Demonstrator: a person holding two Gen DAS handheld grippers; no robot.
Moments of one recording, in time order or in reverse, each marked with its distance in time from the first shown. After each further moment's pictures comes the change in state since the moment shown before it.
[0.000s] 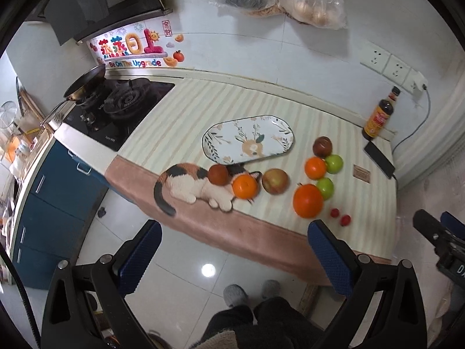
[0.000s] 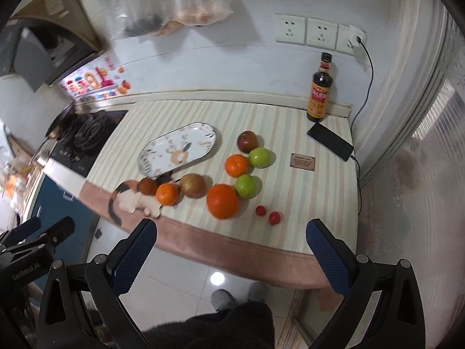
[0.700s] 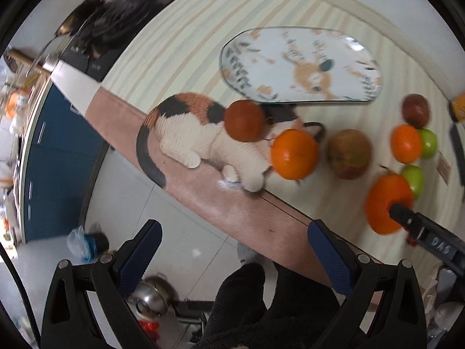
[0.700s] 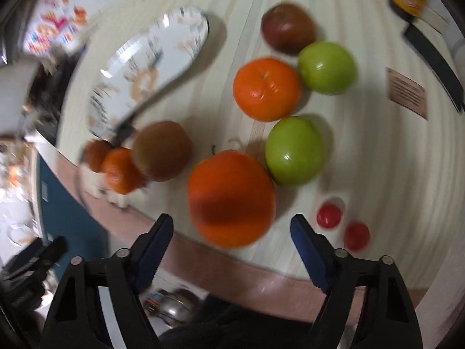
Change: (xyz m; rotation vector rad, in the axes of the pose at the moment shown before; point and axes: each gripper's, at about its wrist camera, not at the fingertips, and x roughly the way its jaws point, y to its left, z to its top) left arm 0.224 0.020 0.023 -0.130 0.429 0.166; right arm 0.337 0.006 0.019 0.019 0.537 0.129
